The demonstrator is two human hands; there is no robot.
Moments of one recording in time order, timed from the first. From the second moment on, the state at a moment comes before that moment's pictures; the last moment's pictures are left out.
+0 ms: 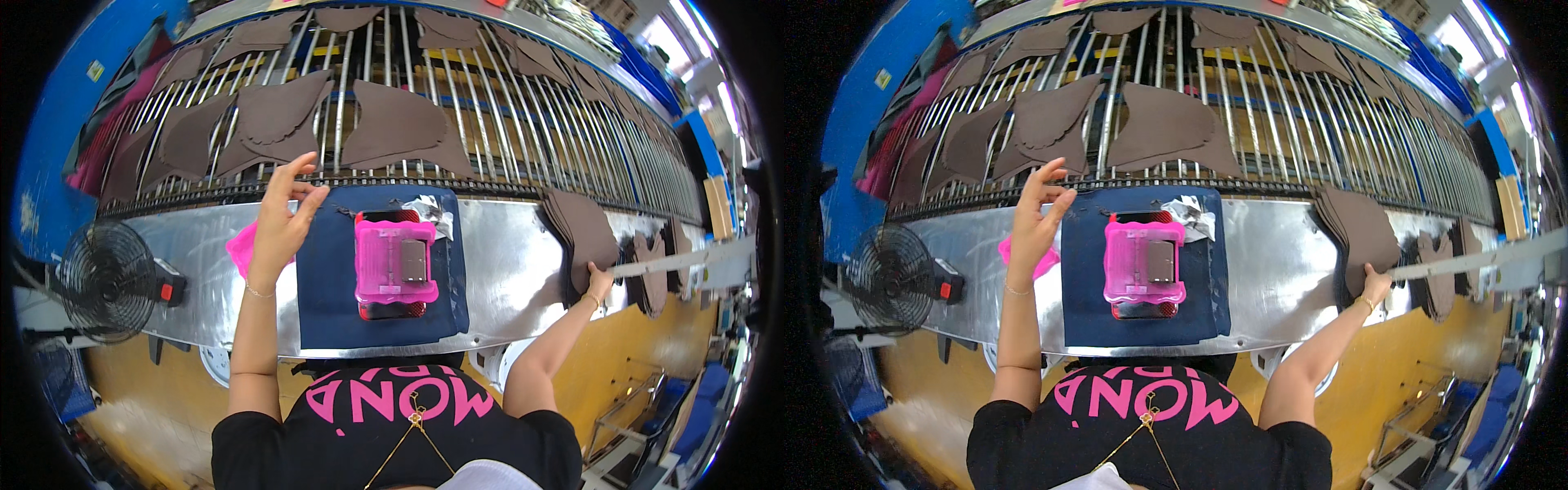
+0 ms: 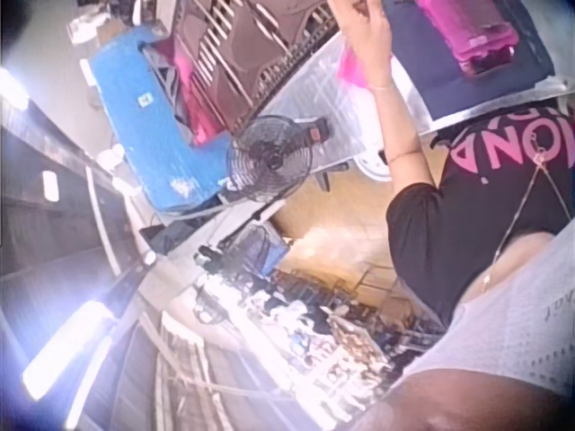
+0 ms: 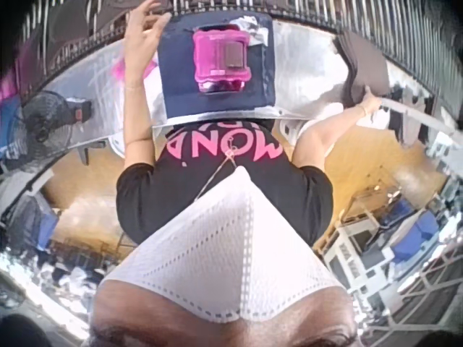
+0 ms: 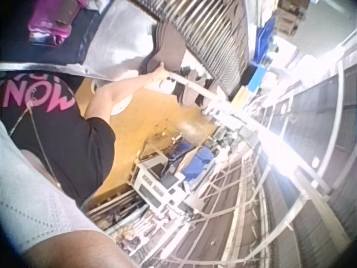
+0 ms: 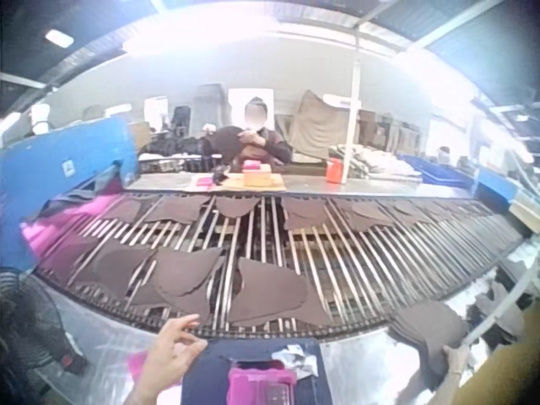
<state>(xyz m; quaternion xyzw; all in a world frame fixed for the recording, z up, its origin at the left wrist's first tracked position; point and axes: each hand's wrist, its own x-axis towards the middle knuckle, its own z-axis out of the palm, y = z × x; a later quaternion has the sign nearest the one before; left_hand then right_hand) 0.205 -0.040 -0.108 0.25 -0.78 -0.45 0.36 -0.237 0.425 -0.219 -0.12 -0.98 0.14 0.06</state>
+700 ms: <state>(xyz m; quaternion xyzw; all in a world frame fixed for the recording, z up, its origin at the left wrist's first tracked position) 0.244 -0.047 -0.053 0.26 -0.69 -0.57 0.36 -0.010 0.173 -0.059 0.53 -0.62 0.57 -0.12</state>
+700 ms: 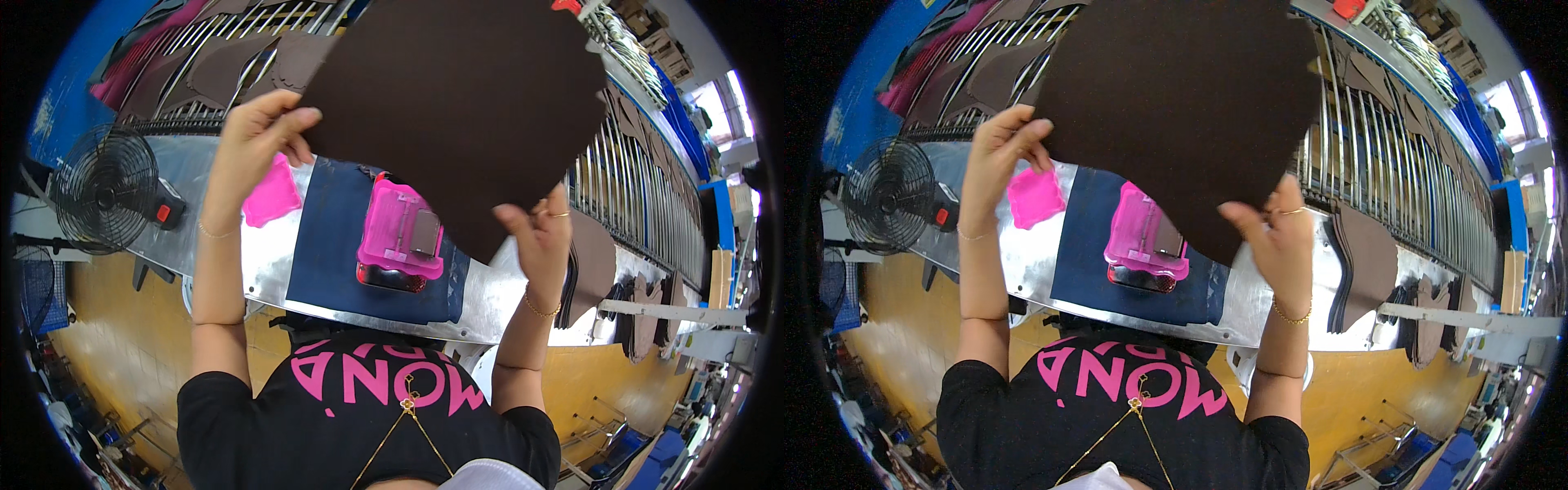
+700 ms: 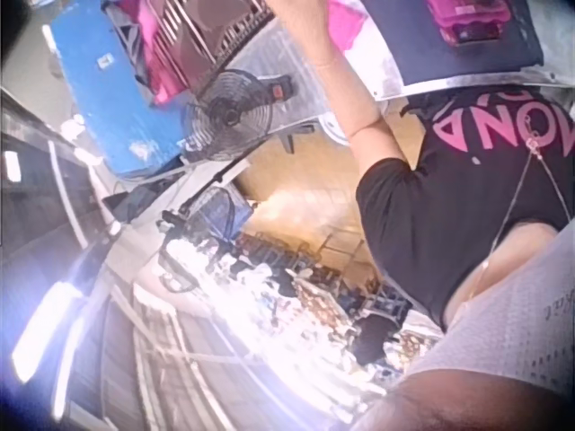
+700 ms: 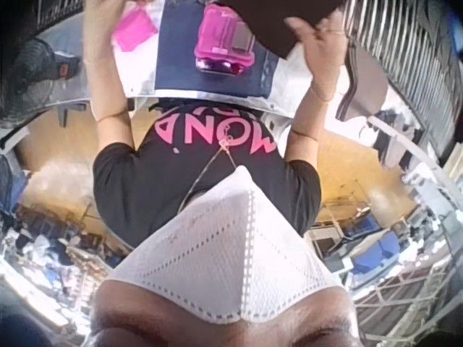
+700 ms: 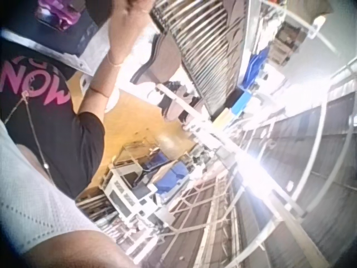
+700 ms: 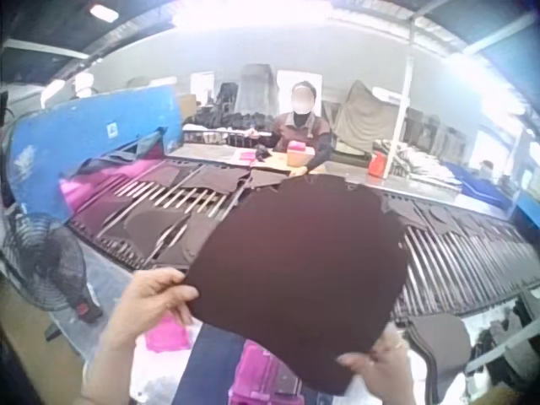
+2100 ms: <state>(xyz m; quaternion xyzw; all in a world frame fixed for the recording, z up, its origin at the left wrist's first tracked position) 0.058 0.030 -0.010 -0.10 -0.88 -0.41 0.20 -0.096 0.380 -0.040 0.37 -0.82 0.38 0.21</state>
